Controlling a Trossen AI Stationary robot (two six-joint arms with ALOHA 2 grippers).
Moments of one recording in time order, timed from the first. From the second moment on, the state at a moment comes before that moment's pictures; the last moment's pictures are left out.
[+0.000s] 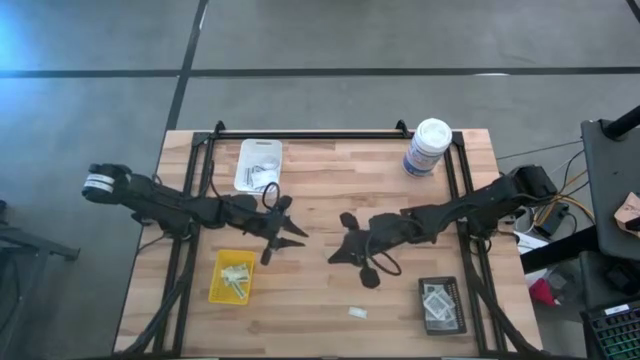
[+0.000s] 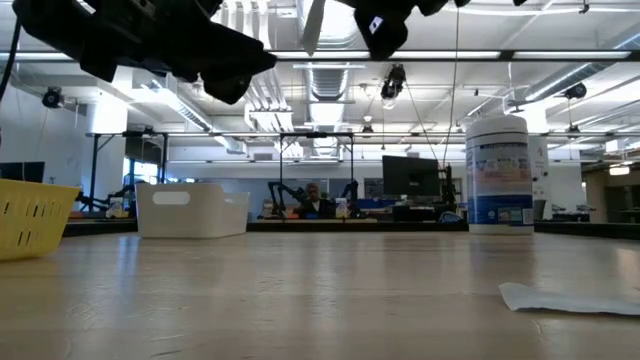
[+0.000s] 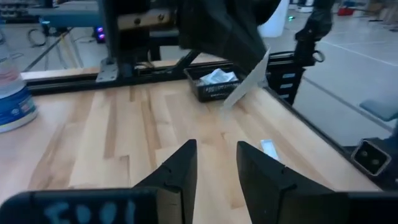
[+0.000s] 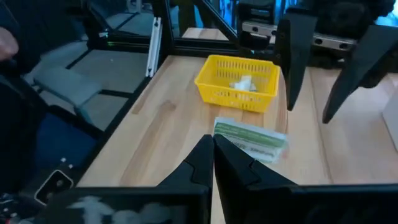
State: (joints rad) left arm -0.10 1.25 0.51 0.57 0.18 0.03; right arm 0.26 1.53 0.98 0.17 -0.06 0.10
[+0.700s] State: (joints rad) left arm -0.12 1.51 0.63 0.71 0.38 0.07; right arm 0.26 1.64 0.99 0.28 -0.11 0.15
